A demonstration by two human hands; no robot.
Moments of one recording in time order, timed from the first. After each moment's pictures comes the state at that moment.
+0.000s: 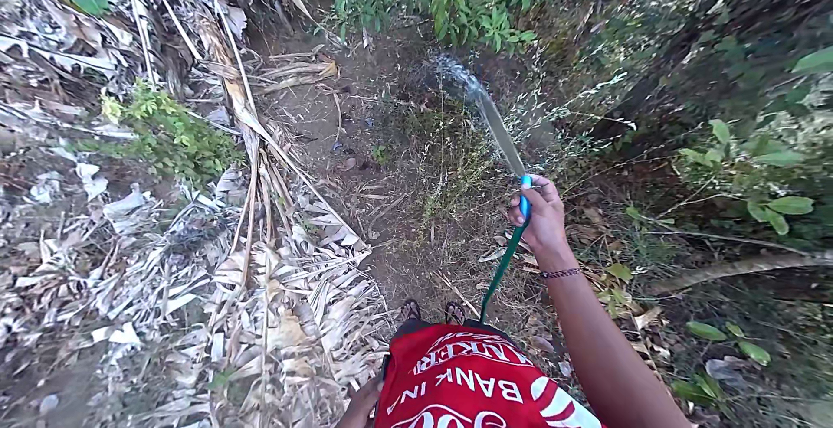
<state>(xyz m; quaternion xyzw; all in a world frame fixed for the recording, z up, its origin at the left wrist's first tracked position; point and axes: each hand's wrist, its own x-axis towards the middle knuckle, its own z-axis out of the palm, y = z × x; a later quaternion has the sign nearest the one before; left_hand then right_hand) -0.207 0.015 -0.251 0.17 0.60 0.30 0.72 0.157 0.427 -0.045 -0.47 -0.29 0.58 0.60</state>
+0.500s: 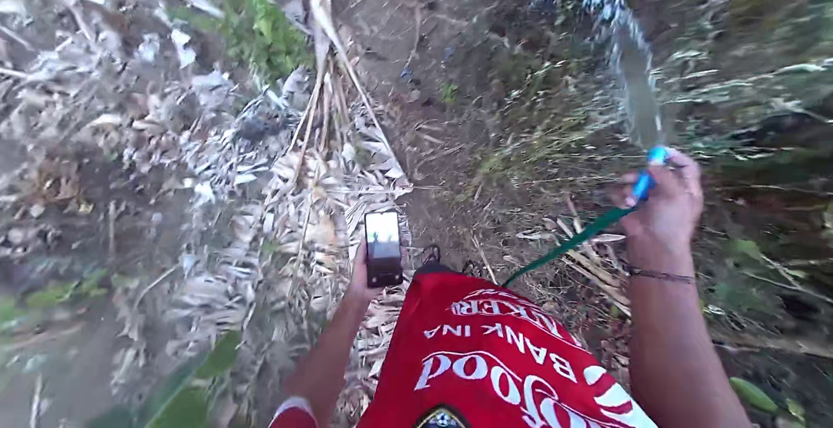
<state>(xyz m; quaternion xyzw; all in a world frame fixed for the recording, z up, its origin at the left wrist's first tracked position) -0.230 0.128 -0.121 -0.08 0.35 0.64 0.68 0.154 0.421 -0.062 -0.45 -0.38 0.60 0.55</state>
